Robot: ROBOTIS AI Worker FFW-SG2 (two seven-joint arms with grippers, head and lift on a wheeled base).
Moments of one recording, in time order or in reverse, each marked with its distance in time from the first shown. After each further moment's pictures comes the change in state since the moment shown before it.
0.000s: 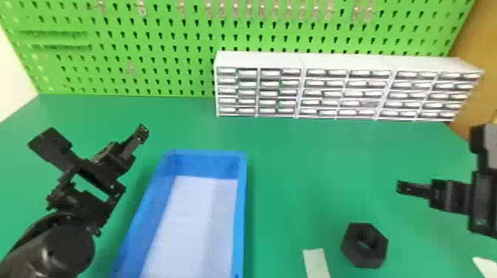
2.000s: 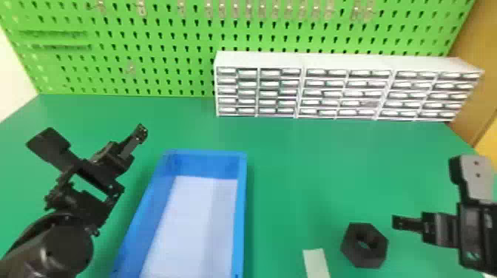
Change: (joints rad) left arm -0.001 0.002 0.004 -0.002 -0.003 0.000 -0.009; right arm 0.099 0.076 0.071 -0.078 0.187 0.086 0.001
